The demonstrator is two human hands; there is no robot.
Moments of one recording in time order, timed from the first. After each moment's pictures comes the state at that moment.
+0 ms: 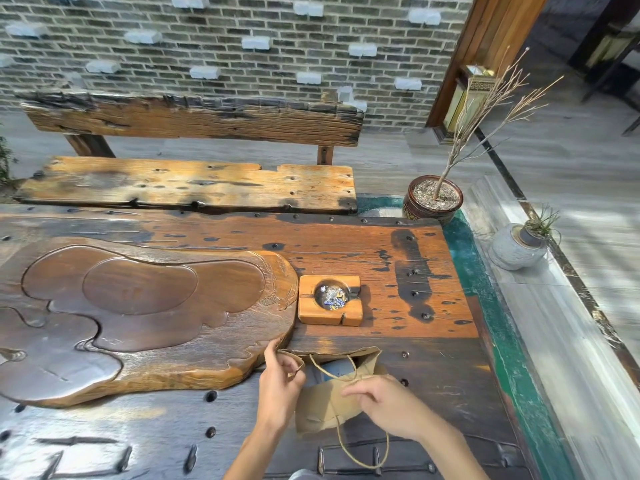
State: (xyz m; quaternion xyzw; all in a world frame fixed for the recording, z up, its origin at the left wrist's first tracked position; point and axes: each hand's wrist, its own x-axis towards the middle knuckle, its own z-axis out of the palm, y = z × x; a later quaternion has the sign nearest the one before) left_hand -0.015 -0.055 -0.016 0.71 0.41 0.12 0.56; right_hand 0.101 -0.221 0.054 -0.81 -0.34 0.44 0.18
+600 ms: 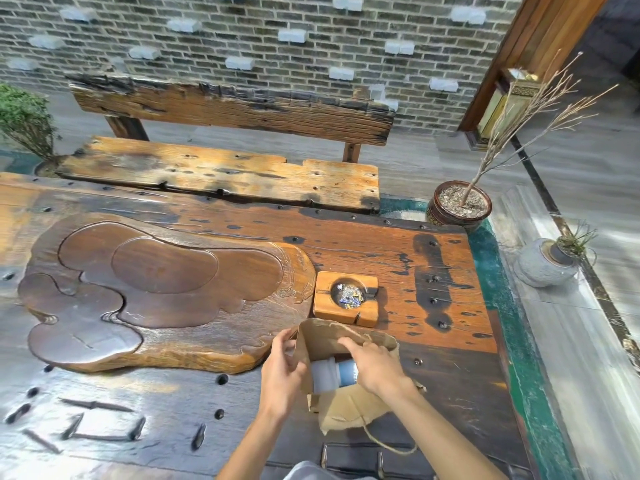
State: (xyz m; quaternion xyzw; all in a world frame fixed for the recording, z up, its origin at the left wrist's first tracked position) left_hand -0.023 -0.043 -0.015 0.70 0.43 0.15 0.55; right_hand 0.124 -0.153 0.011 -0.87 -0.37 0.33 -0.06
